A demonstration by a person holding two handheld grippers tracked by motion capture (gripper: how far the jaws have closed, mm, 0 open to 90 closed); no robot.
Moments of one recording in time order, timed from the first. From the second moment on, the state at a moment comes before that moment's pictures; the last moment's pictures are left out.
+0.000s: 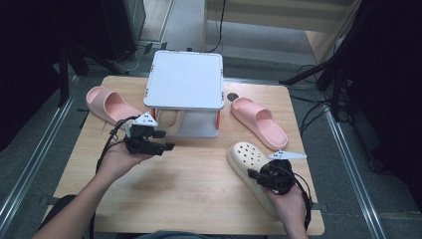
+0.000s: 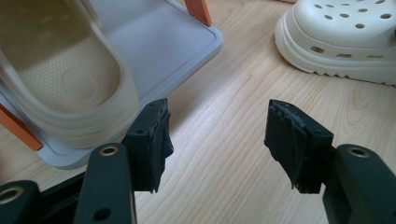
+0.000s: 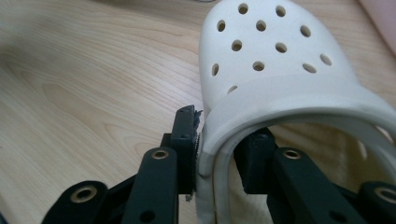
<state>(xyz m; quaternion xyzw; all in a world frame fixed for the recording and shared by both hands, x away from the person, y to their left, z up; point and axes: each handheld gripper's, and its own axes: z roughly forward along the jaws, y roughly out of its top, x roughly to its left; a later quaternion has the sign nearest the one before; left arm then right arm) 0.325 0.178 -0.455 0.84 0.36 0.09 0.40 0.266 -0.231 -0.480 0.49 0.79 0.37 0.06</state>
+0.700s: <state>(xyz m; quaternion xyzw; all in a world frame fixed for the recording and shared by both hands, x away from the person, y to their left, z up) 0.306 0.195 -0.456 0.82 0.39 0.08 0.41 0.279 -0.185 -0.463 0.43 0.81 0.40 0.03</state>
